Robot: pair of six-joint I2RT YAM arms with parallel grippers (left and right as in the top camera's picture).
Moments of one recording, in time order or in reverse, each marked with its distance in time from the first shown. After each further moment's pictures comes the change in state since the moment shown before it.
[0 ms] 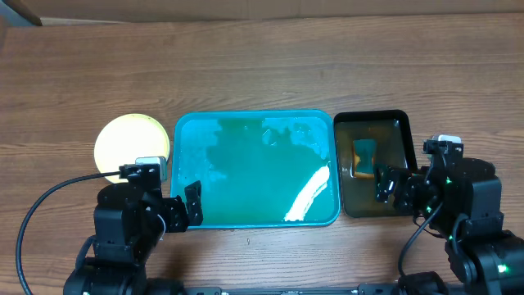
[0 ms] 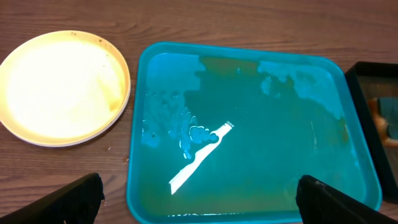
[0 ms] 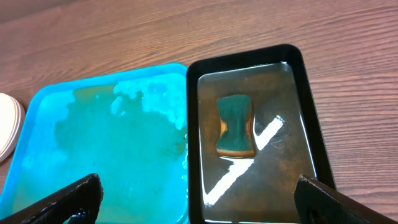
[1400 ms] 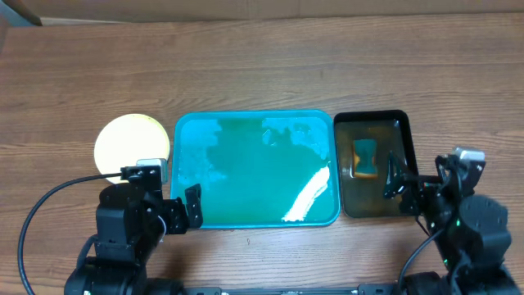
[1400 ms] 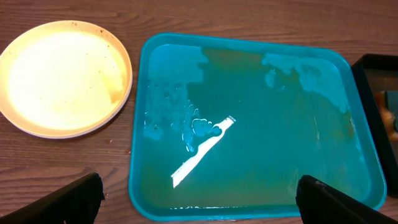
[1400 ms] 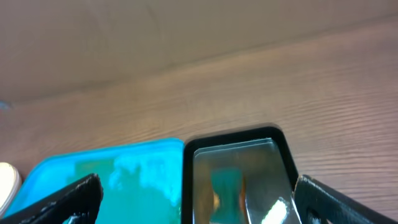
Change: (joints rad) left arm 0.000 0.001 -0.007 -0.021 -0.004 0.000; right arm 0.000 -0.282 -0.246 0.360 0.114 0.000
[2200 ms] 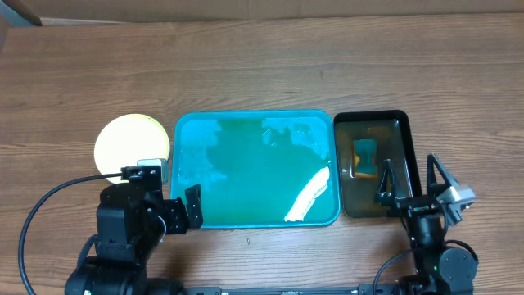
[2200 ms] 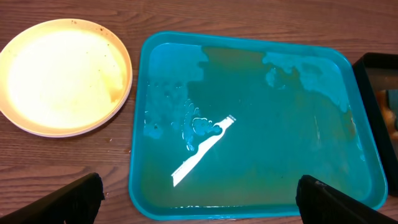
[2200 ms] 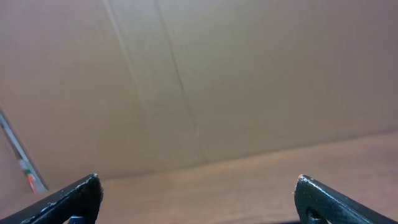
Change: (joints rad) left arm 0.000 0.000 -0.004 0.000 0.000 0.000; right arm -0.028 -0.433 -0.650 0.777 -0.048 -0.001
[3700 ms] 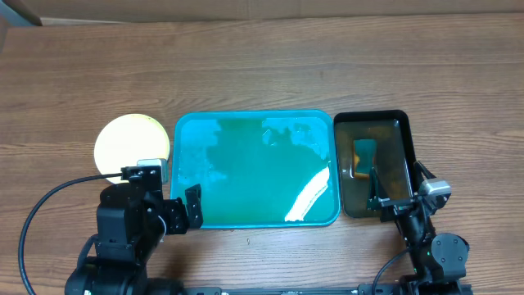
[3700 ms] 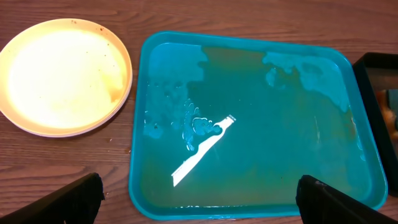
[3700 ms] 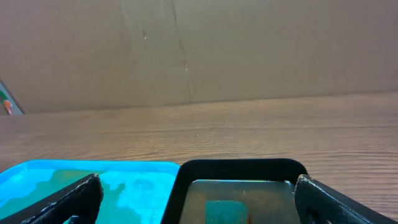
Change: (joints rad) left arm 0.000 0.000 0.000 0.000 0.000 0.000; right arm -0.039 -0.002 -0.007 -0.222 -0.086 -0.156
